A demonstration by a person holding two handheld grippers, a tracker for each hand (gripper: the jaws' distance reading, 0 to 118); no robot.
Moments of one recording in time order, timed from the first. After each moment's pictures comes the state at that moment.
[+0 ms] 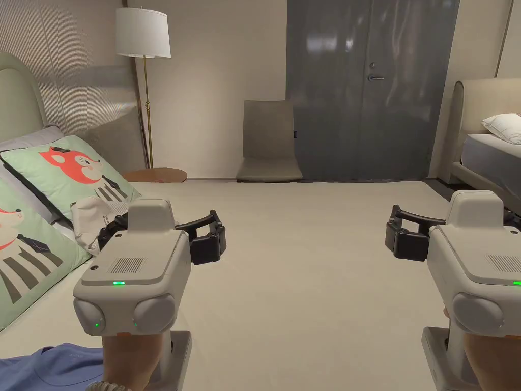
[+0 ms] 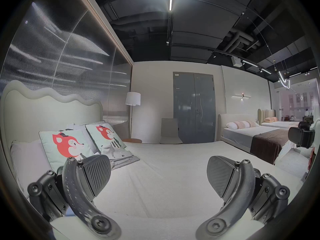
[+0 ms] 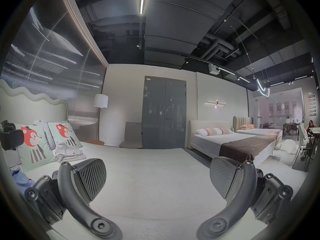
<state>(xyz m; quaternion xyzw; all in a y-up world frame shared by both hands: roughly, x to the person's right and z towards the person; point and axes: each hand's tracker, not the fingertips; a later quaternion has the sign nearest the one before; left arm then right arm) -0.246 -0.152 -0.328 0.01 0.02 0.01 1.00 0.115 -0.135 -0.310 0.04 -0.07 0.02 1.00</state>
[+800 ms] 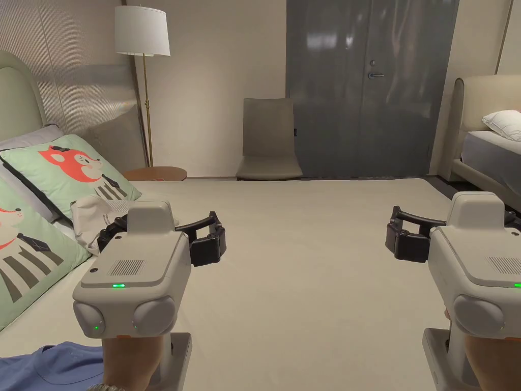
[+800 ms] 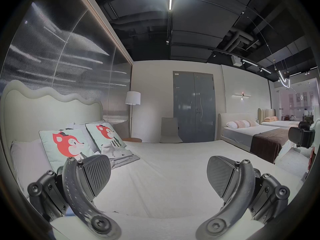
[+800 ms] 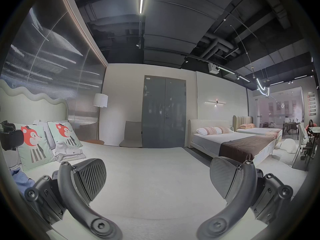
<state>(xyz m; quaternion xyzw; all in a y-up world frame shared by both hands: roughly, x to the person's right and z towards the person) -0.246 -0.156 -0.327 0.01 0.02 0.01 1.00 0.117 -0.141 -0.309 0.03 -0.07 0.02 1.00</state>
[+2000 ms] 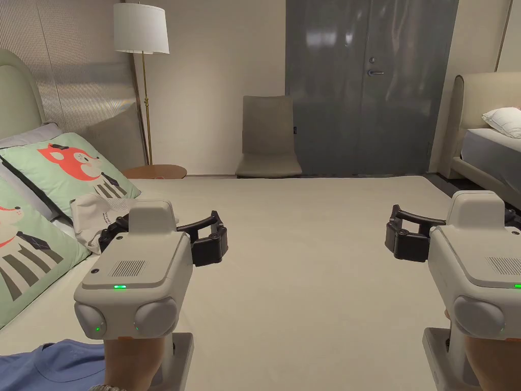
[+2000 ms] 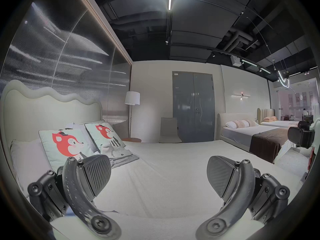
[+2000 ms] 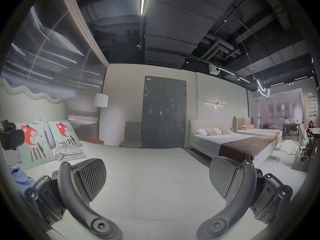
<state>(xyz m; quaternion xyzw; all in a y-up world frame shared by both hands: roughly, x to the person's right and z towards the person) -0.242 -0.158 -0.323 0.01 0.01 0.01 1.00 0.116 -0.142 -0.306 0.04 -0.07 0.02 1.00</state>
